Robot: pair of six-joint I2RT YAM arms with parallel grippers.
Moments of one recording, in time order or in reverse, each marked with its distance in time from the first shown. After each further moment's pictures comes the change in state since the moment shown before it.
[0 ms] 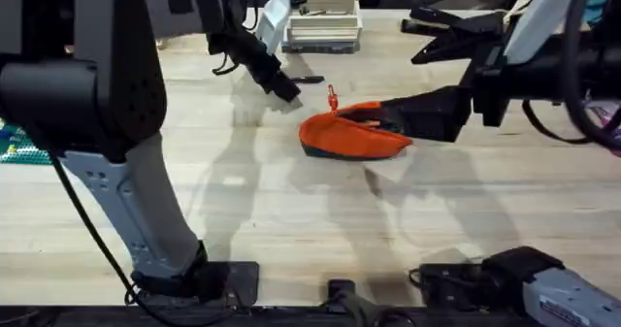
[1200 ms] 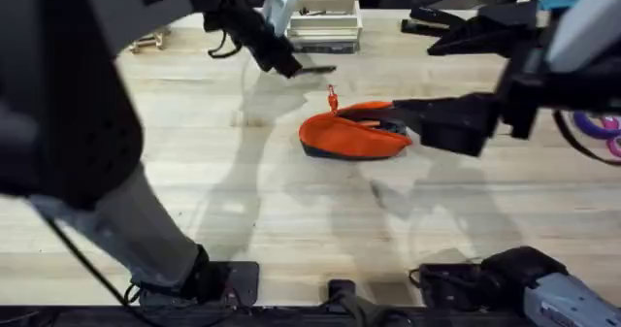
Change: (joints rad) left arm -0.076 -0.185 0.037 -0.179 -0.023 -0.063; right arm 0.000 -0.120 0.000 -0.010 0.000 0.000
